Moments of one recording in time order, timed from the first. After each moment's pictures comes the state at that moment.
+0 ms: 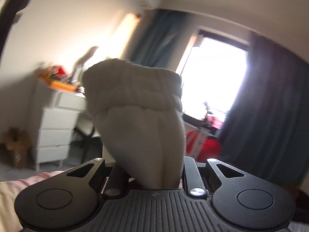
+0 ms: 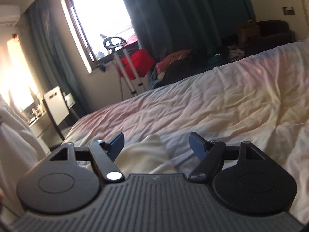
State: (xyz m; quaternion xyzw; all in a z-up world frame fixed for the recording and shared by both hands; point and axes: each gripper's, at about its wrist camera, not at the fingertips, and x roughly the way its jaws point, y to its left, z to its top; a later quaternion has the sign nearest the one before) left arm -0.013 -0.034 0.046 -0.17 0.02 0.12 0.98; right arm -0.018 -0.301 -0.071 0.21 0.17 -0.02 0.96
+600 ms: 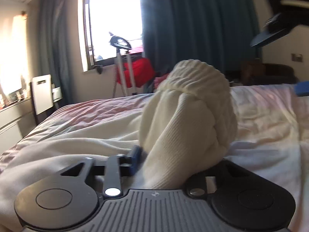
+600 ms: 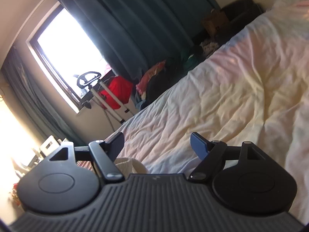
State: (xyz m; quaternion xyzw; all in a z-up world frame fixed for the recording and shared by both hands) left arm 0.031 -0.264 -0.138 0.09 0.18 -0.06 0.98; right arm 0.014 -0.379 -0.105 0.35 0.13 -0.05 0.92
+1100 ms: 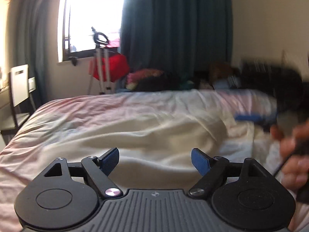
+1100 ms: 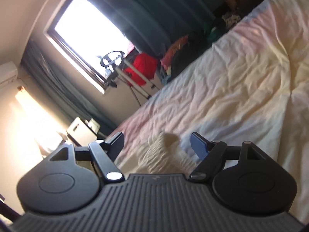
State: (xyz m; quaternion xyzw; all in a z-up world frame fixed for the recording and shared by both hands) left arm -0.011 -0.109 -0.061 0.03 0.21 -0.15 0.97; right arm 0.012 -0.363 -0.107 0.38 0.19 0.05 0.90
